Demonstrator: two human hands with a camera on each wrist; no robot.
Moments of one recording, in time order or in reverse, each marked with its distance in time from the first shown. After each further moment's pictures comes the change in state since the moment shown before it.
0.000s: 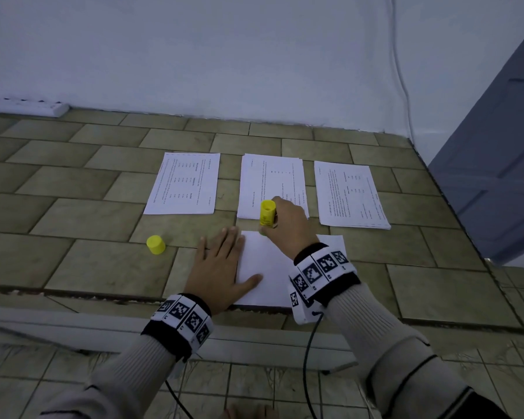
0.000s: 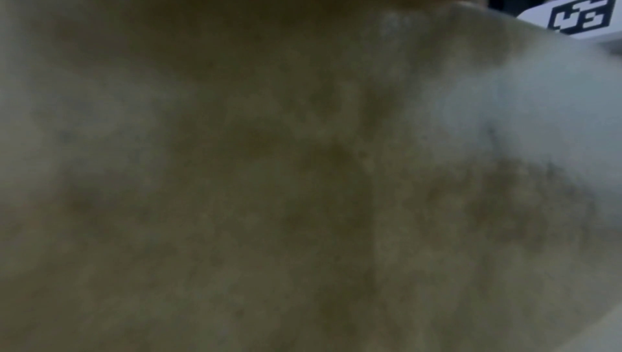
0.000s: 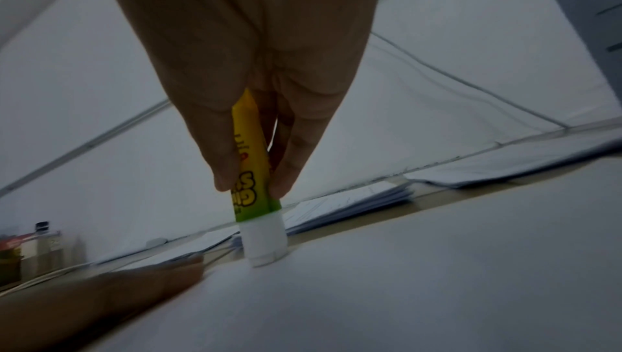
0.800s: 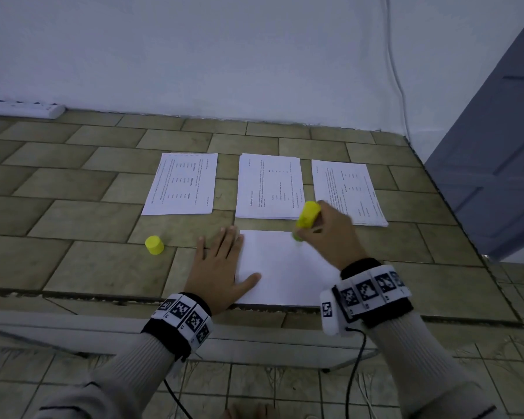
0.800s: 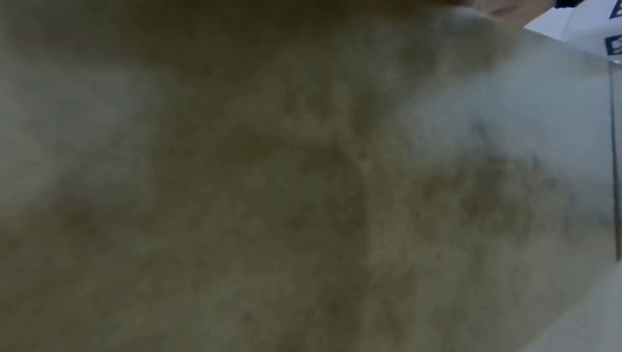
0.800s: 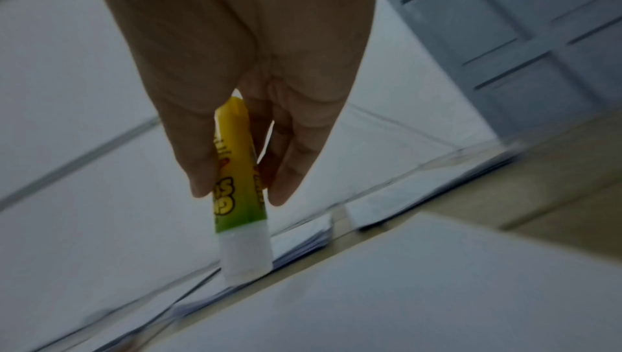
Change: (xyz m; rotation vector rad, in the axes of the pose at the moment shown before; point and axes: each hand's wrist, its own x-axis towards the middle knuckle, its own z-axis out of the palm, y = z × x) left_hand -0.002 0.002 -0.001 0.029 -0.004 0.004; right_hand -0.047 0.035 -0.050 0.250 0.138 0.057
